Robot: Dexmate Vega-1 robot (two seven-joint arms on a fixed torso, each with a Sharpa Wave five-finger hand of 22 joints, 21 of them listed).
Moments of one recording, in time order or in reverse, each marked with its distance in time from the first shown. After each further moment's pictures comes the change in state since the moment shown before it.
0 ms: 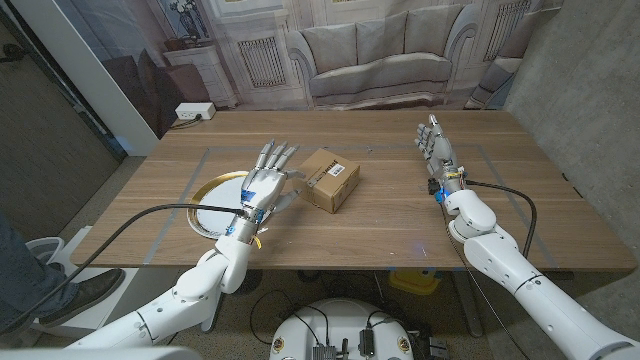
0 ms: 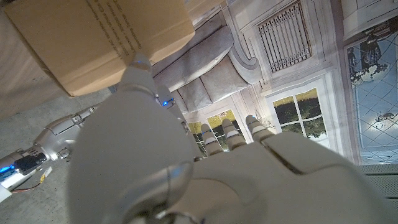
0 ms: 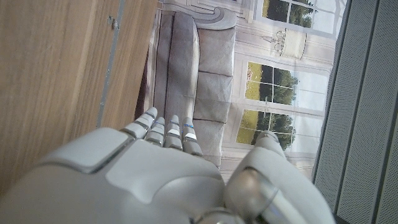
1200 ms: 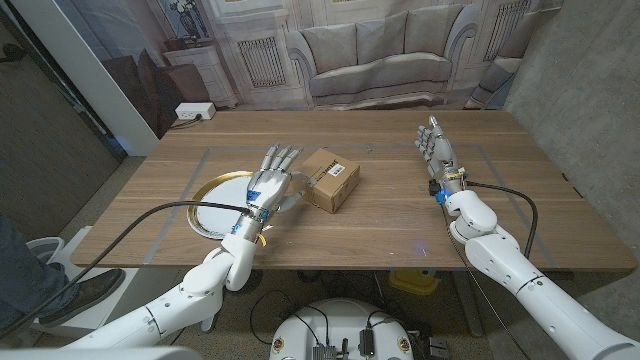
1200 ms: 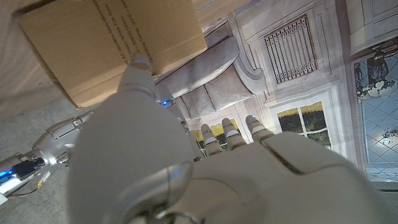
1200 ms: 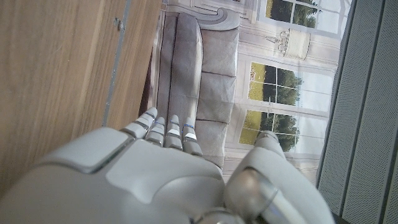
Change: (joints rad) left arm -0.048 -0.021 0.043 0.036 -0.026 -0.010 -0.031; left_hand 0.000 0.000 -0.010 0.015 -0.011 0.010 0.000 -0.006 0.000 0.005 -0.005 -0.015 0.002 0.008 -0.002 0.000 0.002 0.000 0.000 -0.006 0.000; right arm -0.004 -0.005 0.002 -0.001 0.008 -0.014 0.002; right_hand -0.004 0.004 -0.007 -0.007 0.000 0.000 0.000 0.000 0.000 0.000 0.000 0.000 0.000 0.000 0.000 0.000 0.000 0.000 0.000 0.000 0.000
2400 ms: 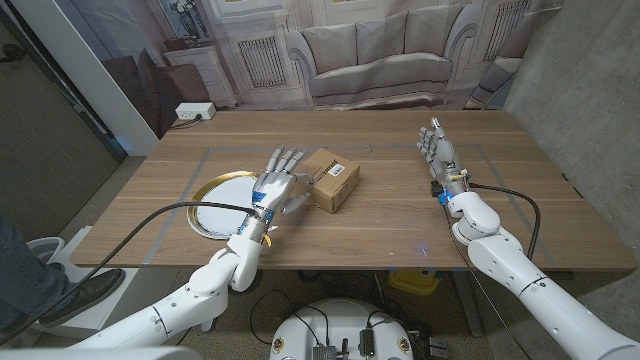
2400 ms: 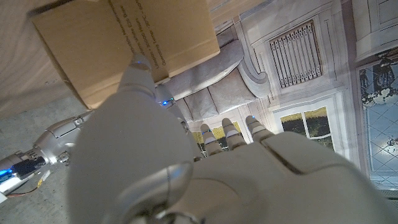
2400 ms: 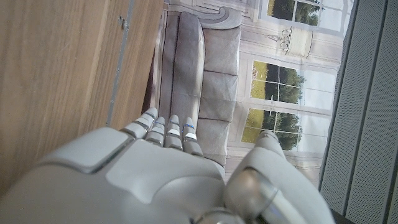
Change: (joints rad) left arm -0.012 -0.021 0.021 0.012 -0.005 0.000 -0.008; left_hand 0.000 0.000 -0.004 0.010 -0.004 0.005 -0.006 -0.008 0.000 0.007 -0.007 -0.006 0.000 0.000 0.000 0.000 0.000 -0.004 -0.004 0.000 0.000; right arm -0.008 -0.007 0.009 0.003 0.015 -0.001 0.010; right_hand 0.000 0.000 0.000 0.000 0.000 0.003 -0.004 0.000 0.000 0.000 0.000 0.000 0.000 0.004 -0.004 0.000 0.000 0.000 0.000 0.000 0.000
